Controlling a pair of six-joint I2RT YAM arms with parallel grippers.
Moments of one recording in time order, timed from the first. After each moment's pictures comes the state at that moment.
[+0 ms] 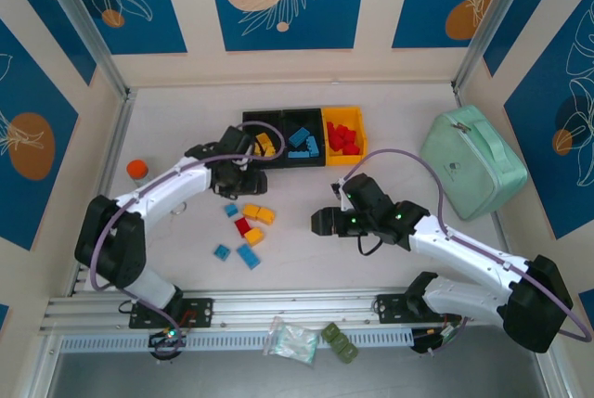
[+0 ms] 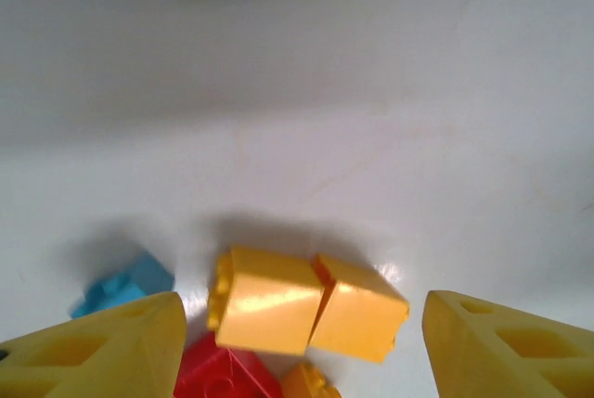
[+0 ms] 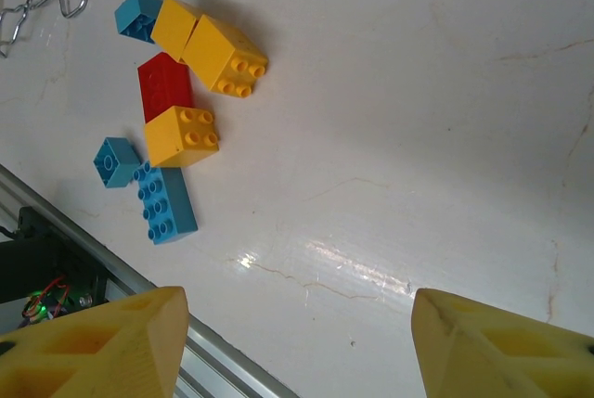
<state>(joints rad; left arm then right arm) -0.54 1.54 1.10 -0.76 0.08 -0.55 0.77 1.05 0.67 -0.50 -0.24 0.71</state>
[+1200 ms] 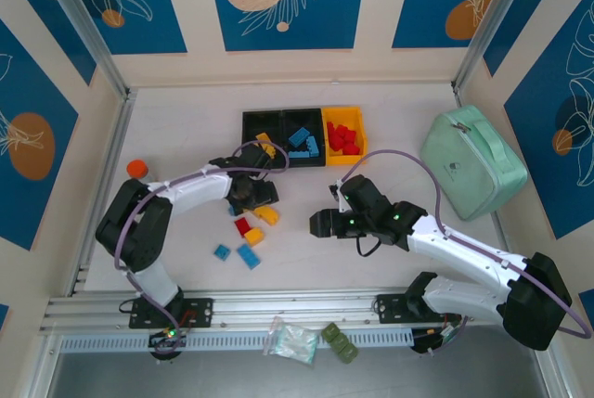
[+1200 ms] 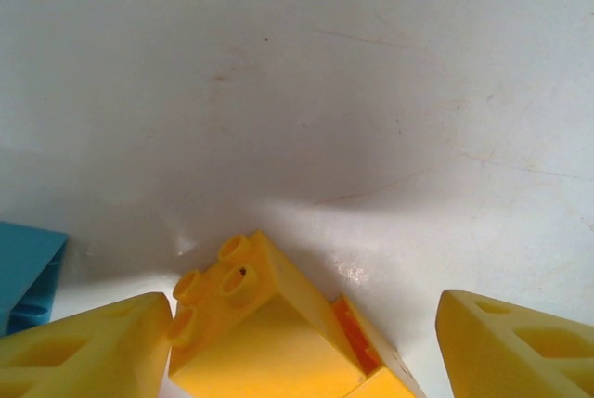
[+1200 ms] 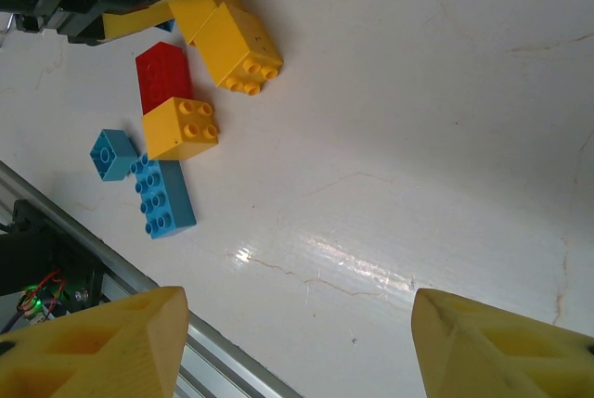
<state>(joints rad) -0.61 1.70 1.05 -0.62 0.06 -0.86 0.79 1.06 0.67 -0.49 -0.23 0.72</state>
